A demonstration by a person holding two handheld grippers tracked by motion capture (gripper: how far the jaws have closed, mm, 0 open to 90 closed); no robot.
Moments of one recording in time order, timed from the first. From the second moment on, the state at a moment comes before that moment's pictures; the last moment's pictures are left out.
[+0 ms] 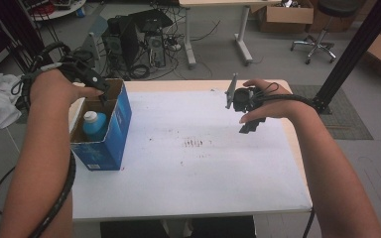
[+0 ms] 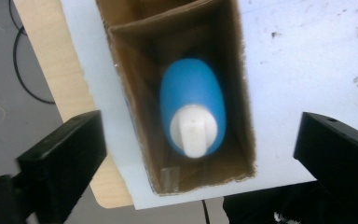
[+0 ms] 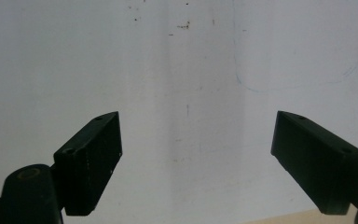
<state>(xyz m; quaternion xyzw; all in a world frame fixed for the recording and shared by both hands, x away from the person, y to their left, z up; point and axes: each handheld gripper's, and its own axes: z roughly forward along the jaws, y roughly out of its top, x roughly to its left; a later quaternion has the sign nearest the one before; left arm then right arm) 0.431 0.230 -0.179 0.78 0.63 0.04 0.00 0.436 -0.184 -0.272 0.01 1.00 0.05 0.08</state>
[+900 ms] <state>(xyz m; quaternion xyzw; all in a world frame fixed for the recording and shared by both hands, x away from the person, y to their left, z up) 0.418 0.122 -0.162 0.97 0.22 0.04 0.05 0.438 -0.187 -0.263 0.02 1.00 0.05 0.07</state>
